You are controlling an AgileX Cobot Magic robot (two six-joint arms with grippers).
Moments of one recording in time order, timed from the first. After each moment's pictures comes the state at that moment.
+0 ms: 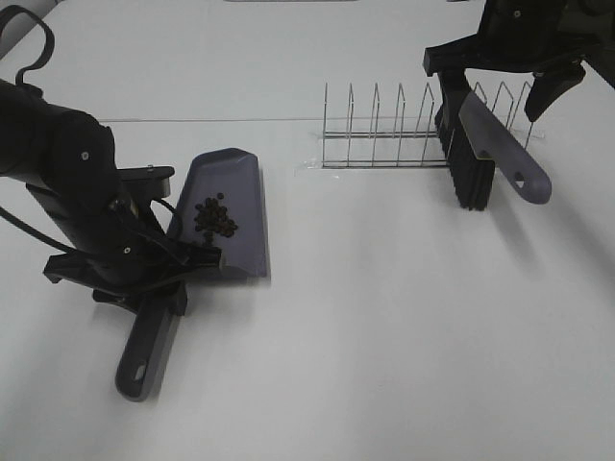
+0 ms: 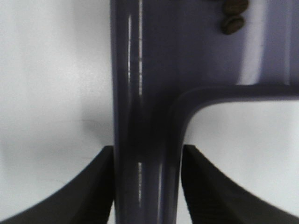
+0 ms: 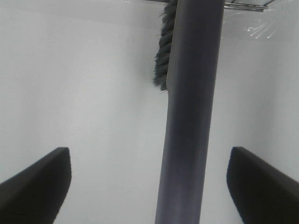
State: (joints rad) left arm -0.46 1.94 -1.01 -0.08 0.49 -0.40; right arm 0.26 2.07 -1.85 -0.13 1.21 0.18
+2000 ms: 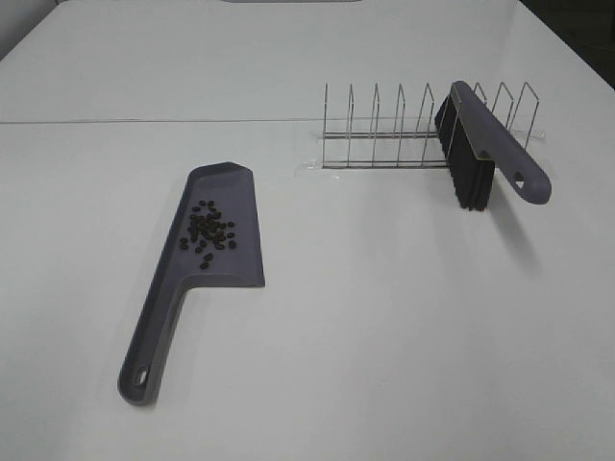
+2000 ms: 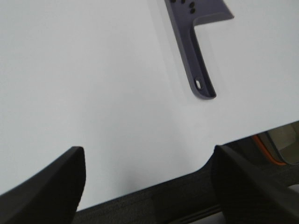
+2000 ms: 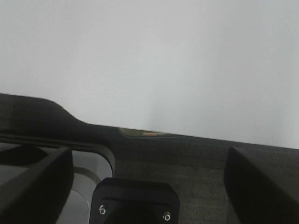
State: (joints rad) left arm -0.46 0.38 -0.59 0.10 1.10 -0.23; right arm 0.26 0.60 -0.59 -0.13 1.22 0.11
